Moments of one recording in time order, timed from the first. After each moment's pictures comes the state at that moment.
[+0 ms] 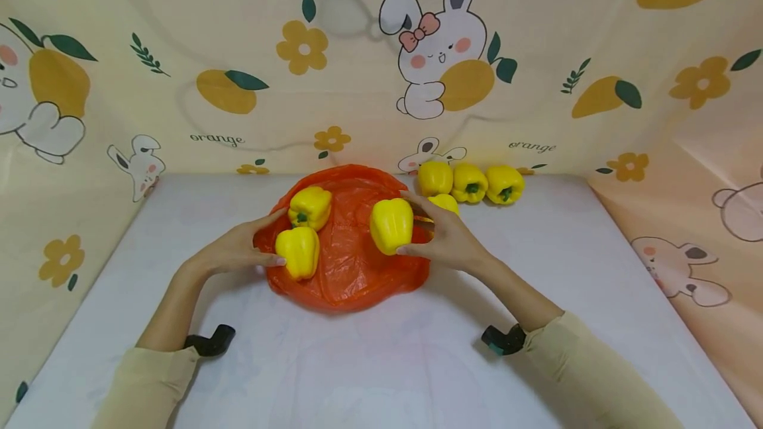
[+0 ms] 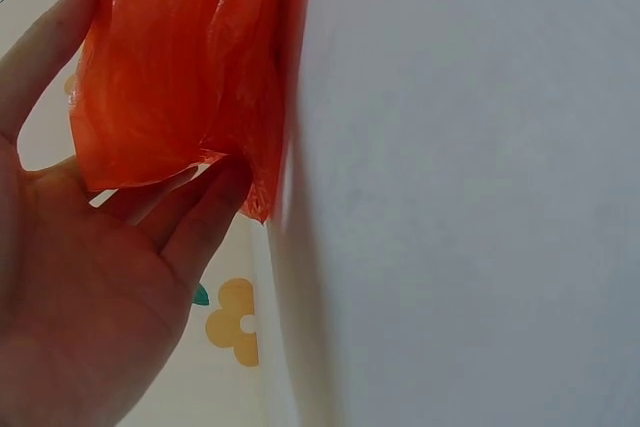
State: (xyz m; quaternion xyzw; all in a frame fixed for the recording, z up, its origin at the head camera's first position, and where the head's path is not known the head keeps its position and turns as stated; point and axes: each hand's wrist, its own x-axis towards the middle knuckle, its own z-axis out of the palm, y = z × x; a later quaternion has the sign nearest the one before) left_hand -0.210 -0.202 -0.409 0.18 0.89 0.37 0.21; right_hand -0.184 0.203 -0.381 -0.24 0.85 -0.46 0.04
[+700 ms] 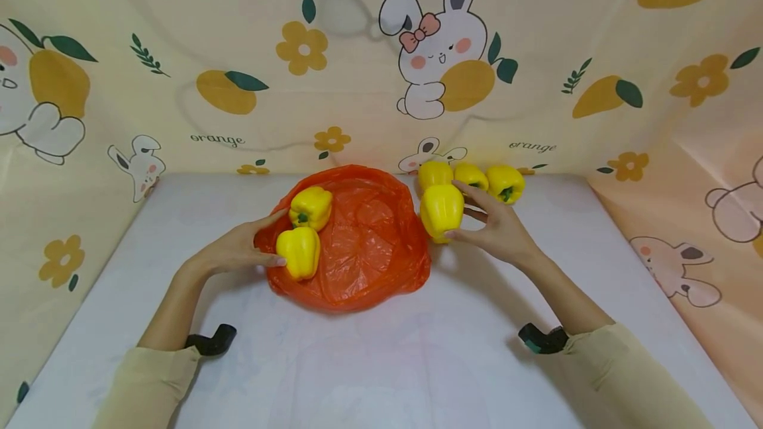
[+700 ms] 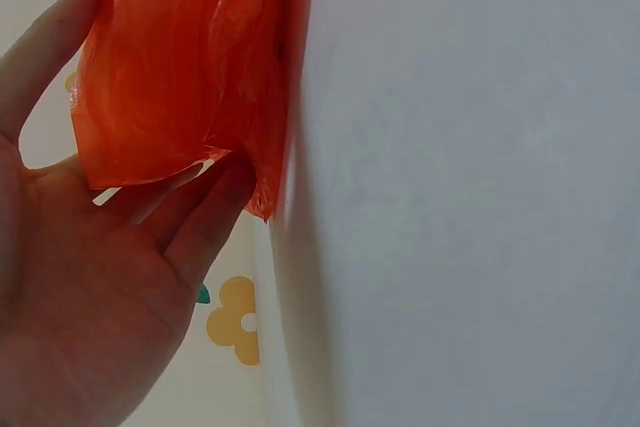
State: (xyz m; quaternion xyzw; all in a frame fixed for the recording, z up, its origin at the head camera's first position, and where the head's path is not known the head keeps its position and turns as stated) left_hand -0.210 -0.201 -0.409 0.19 0.88 0.38 0.22; right_hand -0.179 0.269 -0.362 -0.18 0.87 -0.45 -0.02
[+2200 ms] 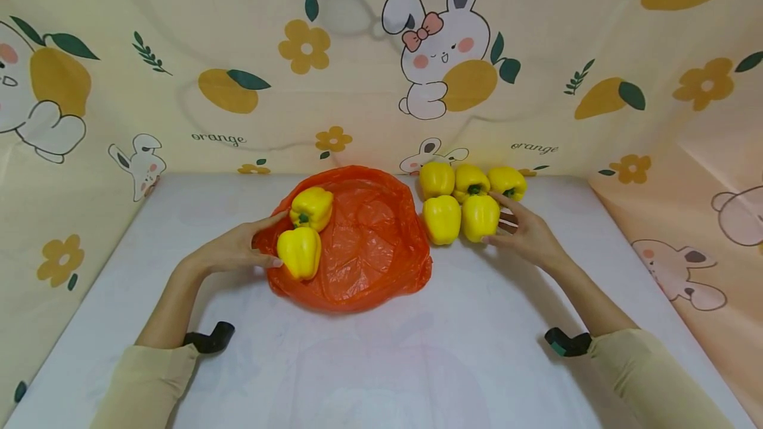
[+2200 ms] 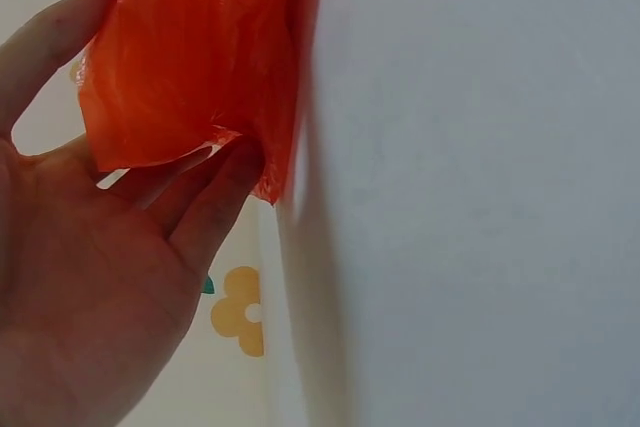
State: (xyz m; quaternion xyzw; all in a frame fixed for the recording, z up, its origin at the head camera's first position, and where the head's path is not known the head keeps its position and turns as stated) left_hand -0.211 -0.207 -0.409 0.21 0.87 0.39 0.22; right_hand -0.193 0.344 -0.408 -0.09 0.90 -0.42 0.02
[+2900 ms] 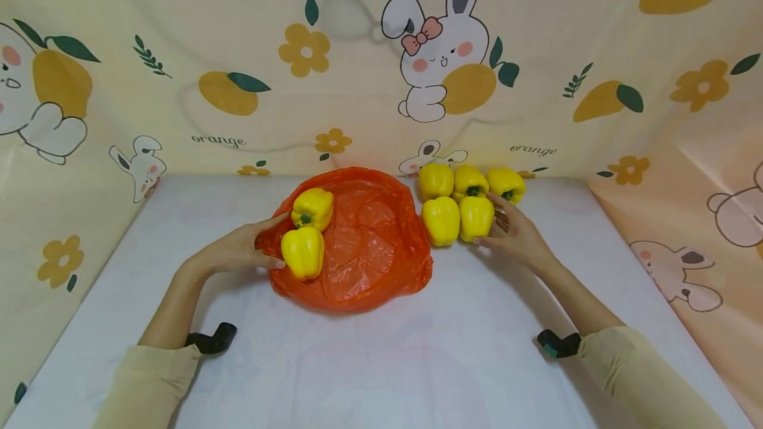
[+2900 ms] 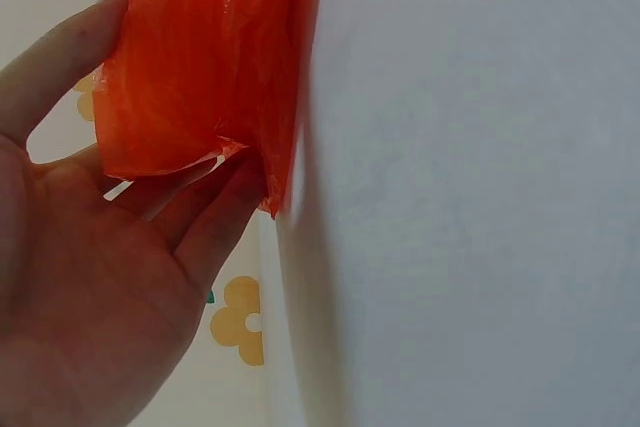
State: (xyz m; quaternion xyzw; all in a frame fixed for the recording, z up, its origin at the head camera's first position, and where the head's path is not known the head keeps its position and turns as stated) left_hand -0.214 -0.203 -0.408 0.20 0.87 0.38 0.23; right_hand -0.198 0.334 -0.416 -0.09 0.90 -0.42 0.01
